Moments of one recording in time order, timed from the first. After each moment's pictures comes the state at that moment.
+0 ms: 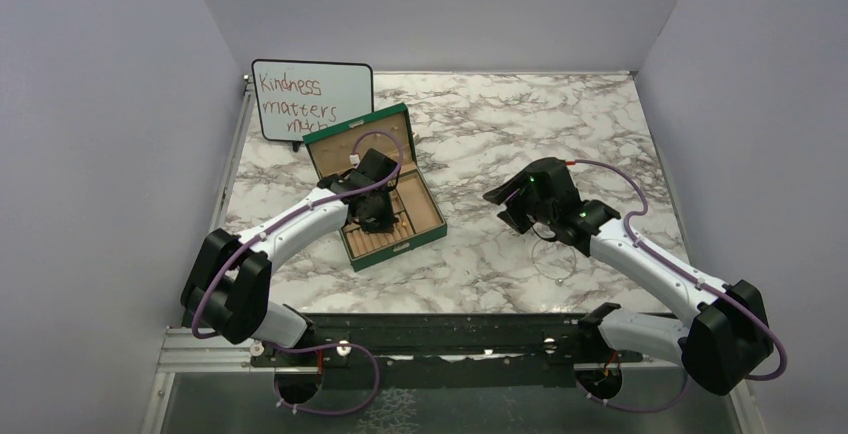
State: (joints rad) left arm -0.57 1.43 0.93 -0.60 -0.03 -0.74; right arm 0.56 1.14 0.75 -0.35 0.09 1.30
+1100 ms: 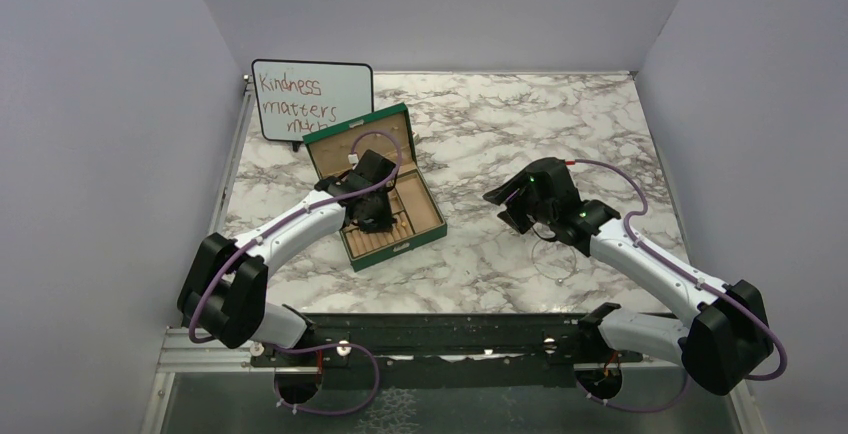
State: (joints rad) left arm -0.56 1.41 0.91 -0.59 -0.04 -0.72; right arm 0.56 1.14 0.75 -0.35 0.09 1.29
